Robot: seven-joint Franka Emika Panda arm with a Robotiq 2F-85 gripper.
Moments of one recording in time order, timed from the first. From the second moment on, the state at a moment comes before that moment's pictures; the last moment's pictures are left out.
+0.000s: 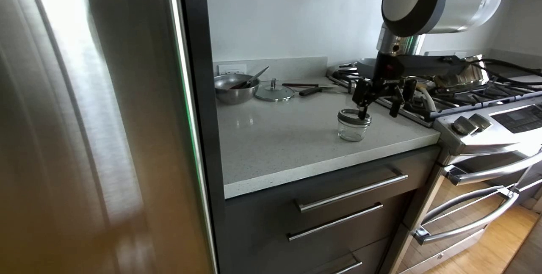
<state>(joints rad) -0.11 0.14 -0.10 -2.52 -0.01 2.73 0.12</state>
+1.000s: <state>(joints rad) -0.11 0.18 -0.10 -2.48 0.00 2.71 0.09</state>
